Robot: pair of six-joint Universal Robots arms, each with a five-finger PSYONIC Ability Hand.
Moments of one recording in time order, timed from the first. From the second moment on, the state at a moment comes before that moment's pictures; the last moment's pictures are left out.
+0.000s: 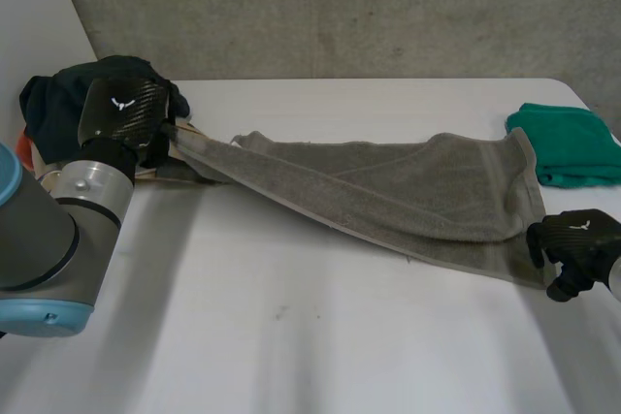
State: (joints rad) left arm 4.38 -1.78 -1.75 3.64 -1.58 3.44; right arm 1.49 -1.36 1.87 0.11 1.26 2.47; left_hand 1.15 1.20 1.20 1.20 0.99; right_hand 0.77 0.77 0.78 0.78 0.60
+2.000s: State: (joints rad) left arm 4.37 -1.99 -1.52 3.22 -1.53 3.75; right arm 1.58 -1.06 1.42 0.18 1.48 2.30; left_hand 1.15 1.20 1.20 1.20 1.00; right_hand 0.90 1.17 1.19 1.20 1.02
